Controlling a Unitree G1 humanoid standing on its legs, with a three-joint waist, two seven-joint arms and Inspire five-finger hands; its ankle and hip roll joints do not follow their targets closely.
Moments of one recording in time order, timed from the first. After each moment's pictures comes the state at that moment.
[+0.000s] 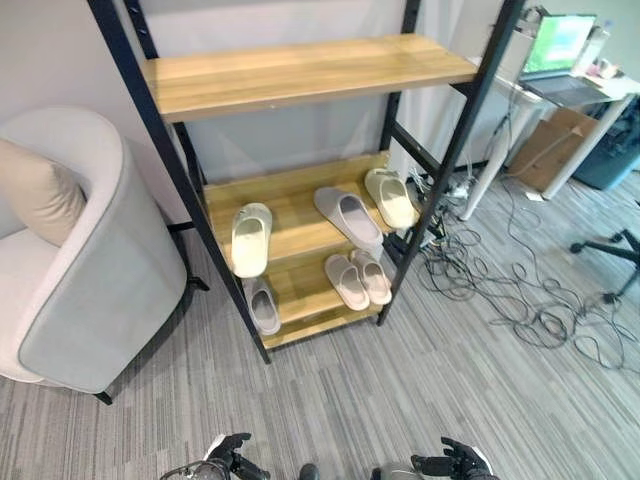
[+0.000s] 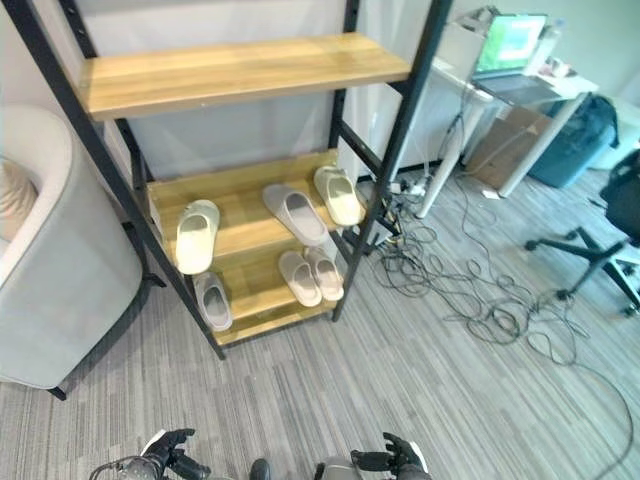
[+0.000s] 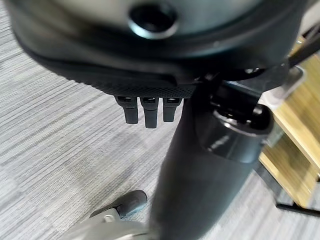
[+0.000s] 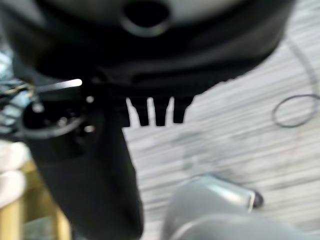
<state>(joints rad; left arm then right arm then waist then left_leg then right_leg) -0.05 0.23 -0.30 1.27 0.00 -0.08 0.08 -0.06 -0.25 0.18 1.23 0.20 -0.12 -0.09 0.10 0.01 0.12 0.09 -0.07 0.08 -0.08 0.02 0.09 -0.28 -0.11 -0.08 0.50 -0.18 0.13</state>
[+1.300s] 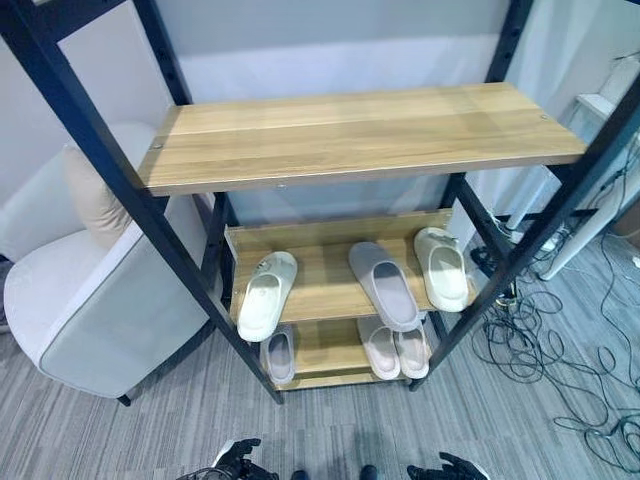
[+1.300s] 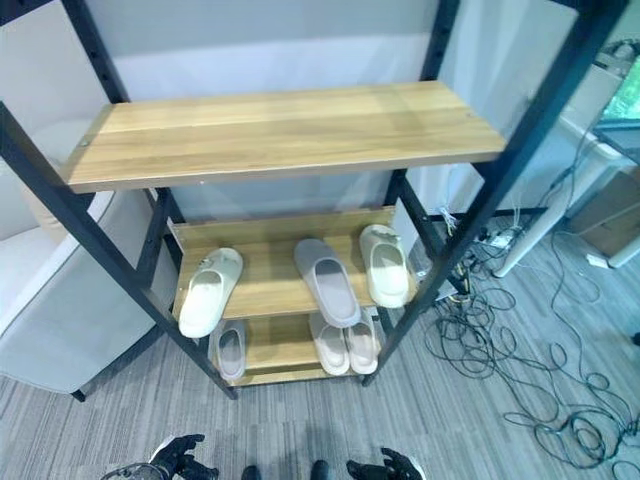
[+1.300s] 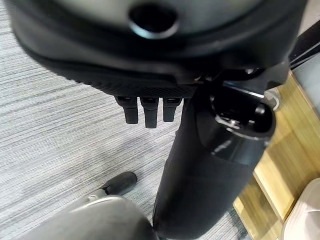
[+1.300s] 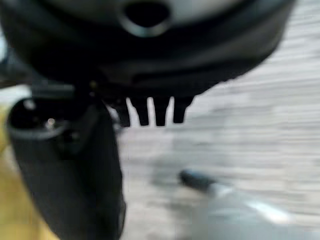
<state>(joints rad) -0.05 0.20 -0.30 1.23 0.04 -0.10 0.07 0.04 -0.30 0.29 0.95 0.24 -0.08 -0.06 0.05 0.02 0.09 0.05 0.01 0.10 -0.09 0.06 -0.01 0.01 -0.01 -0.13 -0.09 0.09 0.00</state>
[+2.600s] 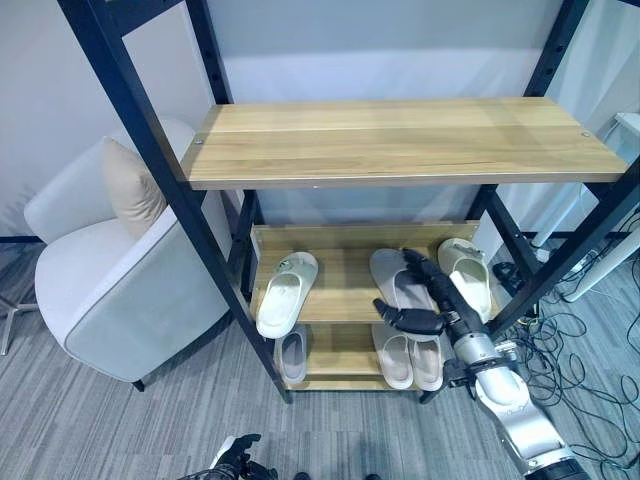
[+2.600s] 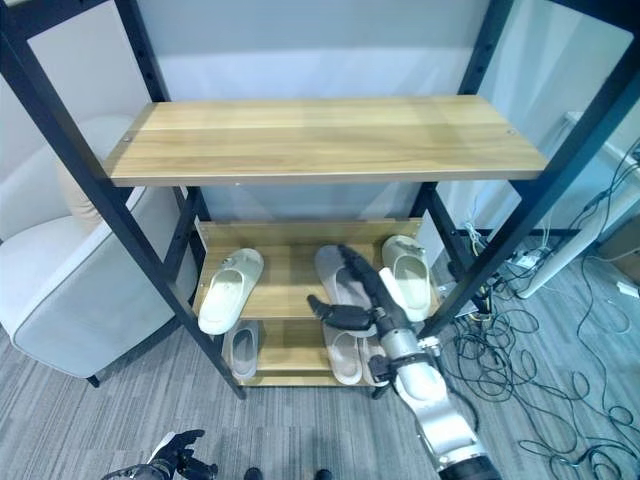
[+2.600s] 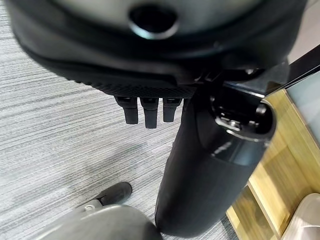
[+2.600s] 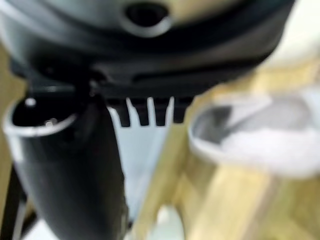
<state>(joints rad) 0.00 0.18 -0.26 1.17 0.13 -0.10 0.10 -0.04 -0.55 0.18 0.03 0.05 -0.14 -0.14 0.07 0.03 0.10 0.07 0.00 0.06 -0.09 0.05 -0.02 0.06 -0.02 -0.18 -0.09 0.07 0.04</state>
